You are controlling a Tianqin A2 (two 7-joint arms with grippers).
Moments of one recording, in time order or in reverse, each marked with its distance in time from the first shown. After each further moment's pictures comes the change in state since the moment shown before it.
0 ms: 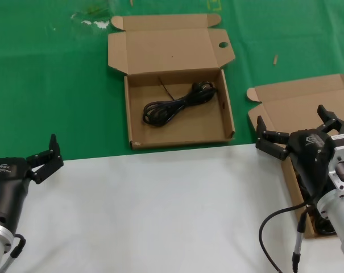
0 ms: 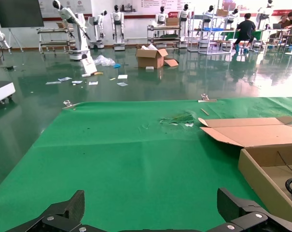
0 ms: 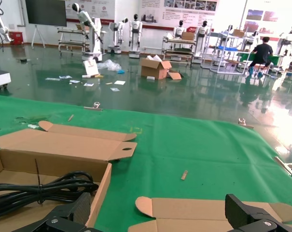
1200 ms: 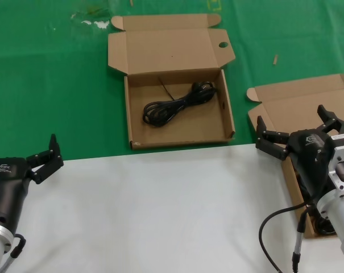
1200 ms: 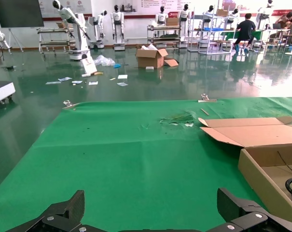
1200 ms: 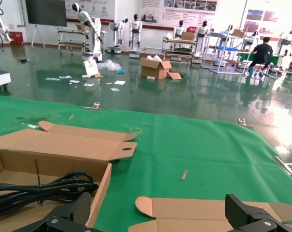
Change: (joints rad) left arm 0.000 0.000 0.000 0.000 0.000 0.000 0.000; right arm 0.000 0.000 0.000 0.000 0.000 0.000 0.000
